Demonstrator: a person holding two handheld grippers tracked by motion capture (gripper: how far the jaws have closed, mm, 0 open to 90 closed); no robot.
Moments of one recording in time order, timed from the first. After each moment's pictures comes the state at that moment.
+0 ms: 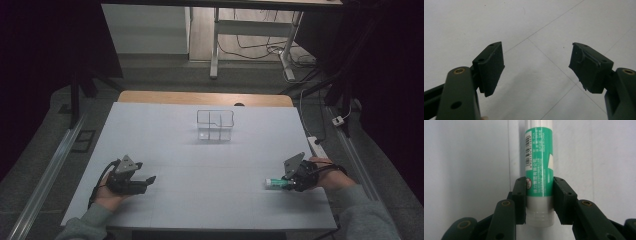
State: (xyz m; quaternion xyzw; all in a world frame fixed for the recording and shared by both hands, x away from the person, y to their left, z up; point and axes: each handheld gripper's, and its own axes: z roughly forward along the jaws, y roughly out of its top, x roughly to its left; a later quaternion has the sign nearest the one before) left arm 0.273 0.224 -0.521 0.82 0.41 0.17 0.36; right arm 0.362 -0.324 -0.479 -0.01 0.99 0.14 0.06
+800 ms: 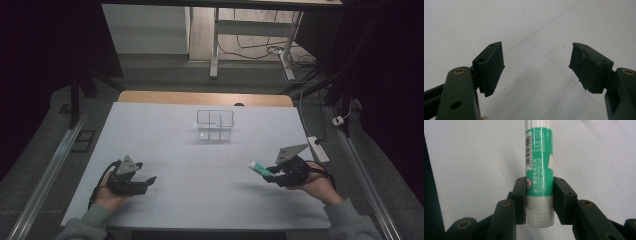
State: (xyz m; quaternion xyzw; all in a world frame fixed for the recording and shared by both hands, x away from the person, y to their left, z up) left arm 0.271 0.222 -0.521 0.82 0.40 0.18 0.36; right arm 0.341 -0.280 -0.448 0.18 0.93 0.30 0.08
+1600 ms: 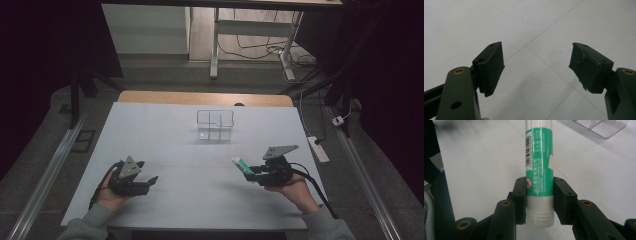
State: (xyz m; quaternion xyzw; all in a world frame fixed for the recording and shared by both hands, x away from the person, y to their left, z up) left arm 0.267 0.213 -0.516 0.83 0.37 0.21 0.36; right arm 0.335 -0.238 -0.462 0.26 0.88 0.39 0.04
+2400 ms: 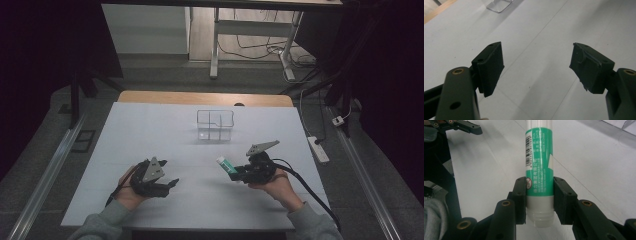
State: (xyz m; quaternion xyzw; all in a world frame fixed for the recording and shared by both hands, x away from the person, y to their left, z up) left arm 0.273 0.153 -0.503 0.86 0.28 0.23 0.36; right arm 0.346 -0.198 -0.473 0.27 0.88 0.39 -0.02
